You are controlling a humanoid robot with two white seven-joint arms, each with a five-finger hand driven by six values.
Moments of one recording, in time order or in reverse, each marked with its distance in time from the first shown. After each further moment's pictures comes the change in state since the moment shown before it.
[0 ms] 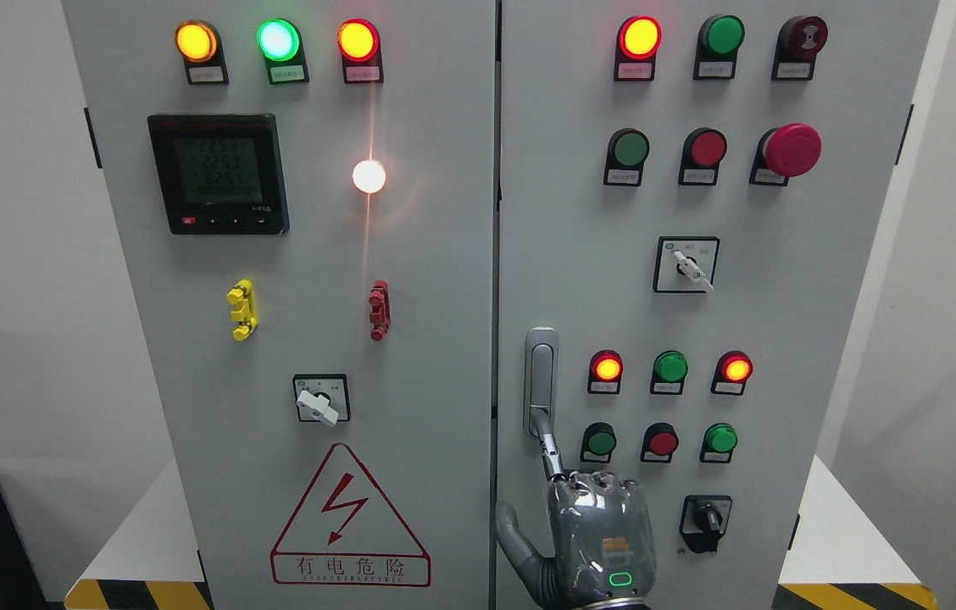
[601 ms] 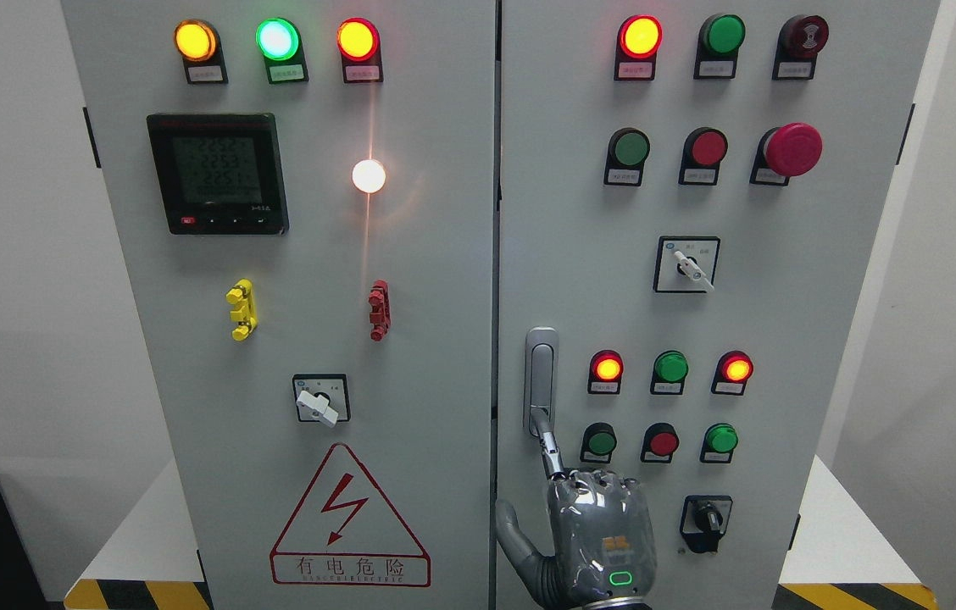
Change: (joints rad) left arm 0.000 0.000 0.000 0.000 0.000 0.000 0.000; right arm 0.000 0.000 0.001 -0.007 0.000 0.000 -0.003
